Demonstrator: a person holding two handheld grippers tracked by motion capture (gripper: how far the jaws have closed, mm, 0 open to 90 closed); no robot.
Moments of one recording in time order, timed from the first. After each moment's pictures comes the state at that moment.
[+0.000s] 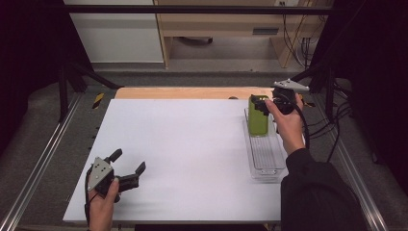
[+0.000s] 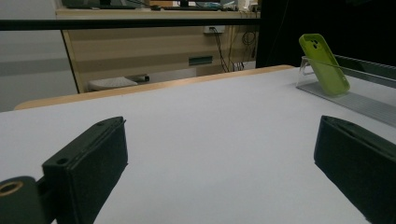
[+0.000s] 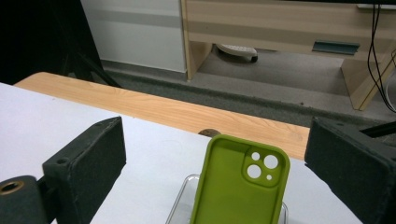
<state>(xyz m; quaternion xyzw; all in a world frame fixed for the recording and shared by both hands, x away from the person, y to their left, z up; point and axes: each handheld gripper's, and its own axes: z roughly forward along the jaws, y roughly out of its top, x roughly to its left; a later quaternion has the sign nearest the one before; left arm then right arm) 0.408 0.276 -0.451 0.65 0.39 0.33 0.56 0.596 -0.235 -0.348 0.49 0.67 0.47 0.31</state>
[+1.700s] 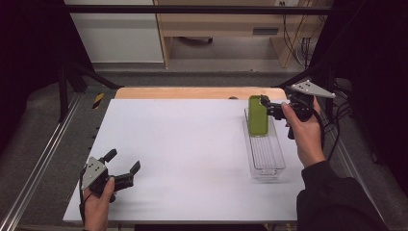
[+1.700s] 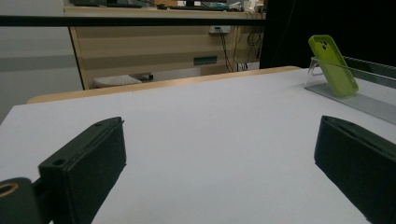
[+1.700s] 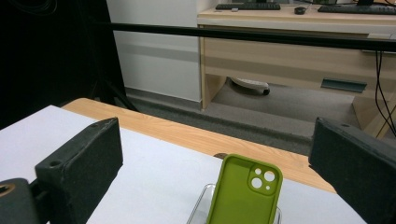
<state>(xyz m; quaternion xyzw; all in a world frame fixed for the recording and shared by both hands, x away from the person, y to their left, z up) 0.410 0.289 -0.453 0.65 0.40 0.33 0.56 0.538 -0.252 -0.308 0.44 0.66 0.52 0.33</state>
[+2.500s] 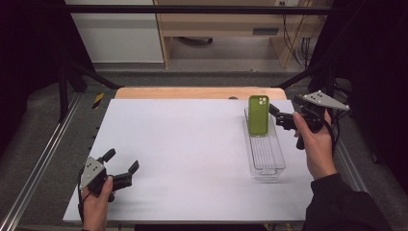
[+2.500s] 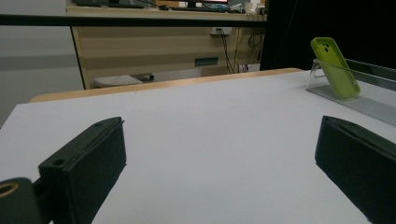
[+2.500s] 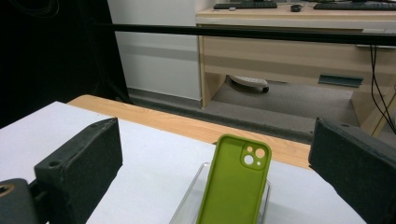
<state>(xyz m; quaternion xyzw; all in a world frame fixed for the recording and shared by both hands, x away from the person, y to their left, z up) 0.411 0.294 -0.454 0.64 0.40 0.33 0.56 0.509 -0.272 -0.315 0.44 0.65 0.53 0.32</state>
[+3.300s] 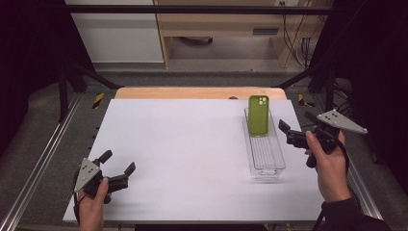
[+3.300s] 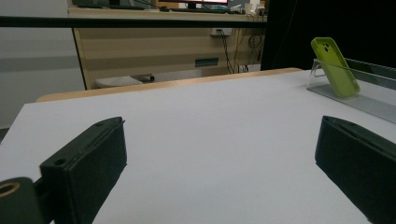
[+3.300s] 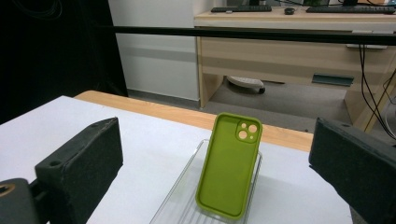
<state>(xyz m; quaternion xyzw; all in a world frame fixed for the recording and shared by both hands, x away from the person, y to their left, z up) 0.405 0.305 -0.454 0.64 0.40 0.33 0.57 0.458 -0.289 -0.326 0.44 0.64 0.53 0.33</state>
